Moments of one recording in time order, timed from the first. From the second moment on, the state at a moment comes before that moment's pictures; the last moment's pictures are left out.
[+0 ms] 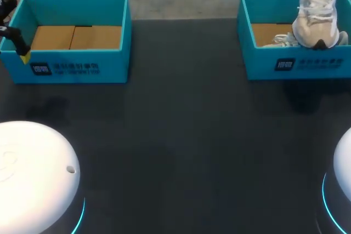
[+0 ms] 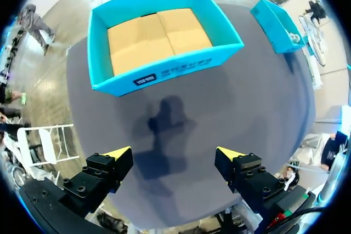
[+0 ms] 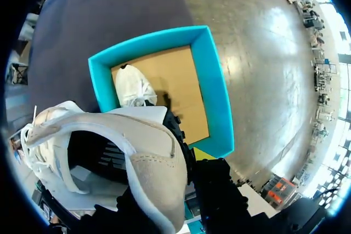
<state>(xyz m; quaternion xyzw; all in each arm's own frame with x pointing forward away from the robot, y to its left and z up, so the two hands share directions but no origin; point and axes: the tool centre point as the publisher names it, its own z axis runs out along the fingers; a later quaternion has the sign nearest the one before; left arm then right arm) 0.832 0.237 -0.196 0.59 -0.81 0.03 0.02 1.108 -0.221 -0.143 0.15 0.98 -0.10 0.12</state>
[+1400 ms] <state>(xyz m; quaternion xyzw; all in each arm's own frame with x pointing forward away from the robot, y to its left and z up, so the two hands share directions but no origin) 0.833 0.241 -0.193 0.60 -0.80 0.01 0.00 1.147 -0.254 -0.138 0.12 0.98 -0.10 0.12</state>
